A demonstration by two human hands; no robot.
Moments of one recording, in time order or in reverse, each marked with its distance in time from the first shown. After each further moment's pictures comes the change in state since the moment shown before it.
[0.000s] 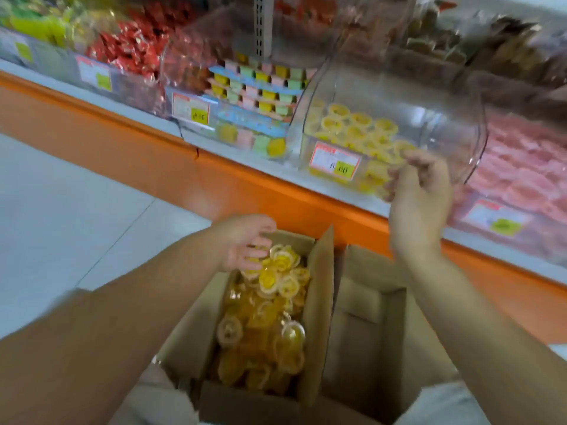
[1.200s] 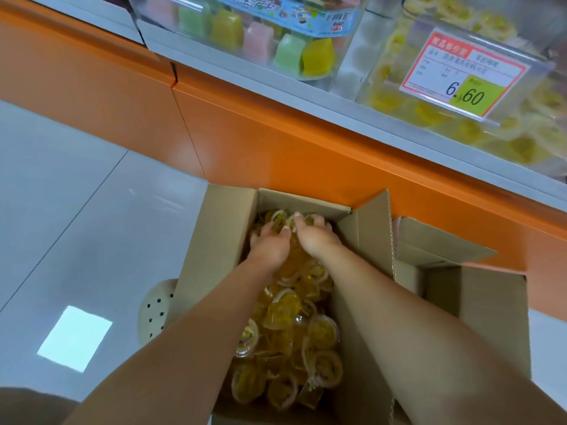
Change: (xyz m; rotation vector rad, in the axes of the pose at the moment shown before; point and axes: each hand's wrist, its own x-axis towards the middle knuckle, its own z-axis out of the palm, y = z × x) left_hand 0.217 -0.105 0.003 0.172 0.181 -0.083; right_hand -0.065 0.256 0.130 -1.010 -0.779 0.839
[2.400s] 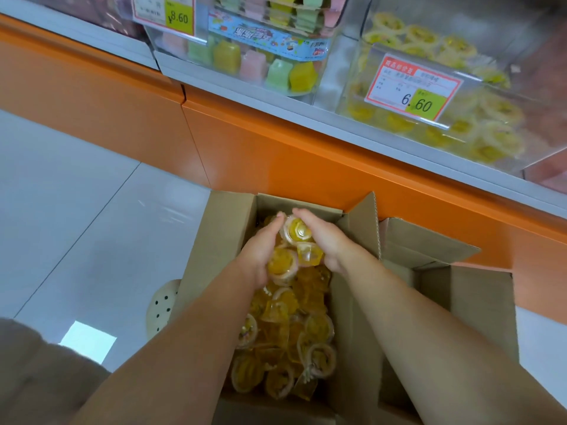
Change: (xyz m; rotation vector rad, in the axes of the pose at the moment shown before) left_hand -0.030 -0.002 -0.012 -0.581 -0.271 -0.036; right_hand -0.047 0.016 -0.030 0.687 -0.319 -0.128
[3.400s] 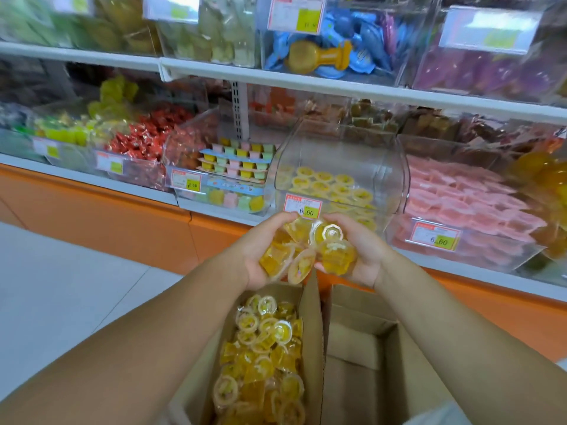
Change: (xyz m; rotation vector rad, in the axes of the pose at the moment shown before) left_hand -0.236 0.082 0.108 0.146 -0.260 0.271; right_hand -0.245 -0.092 -0.078 0.356 -0.163 -0.349
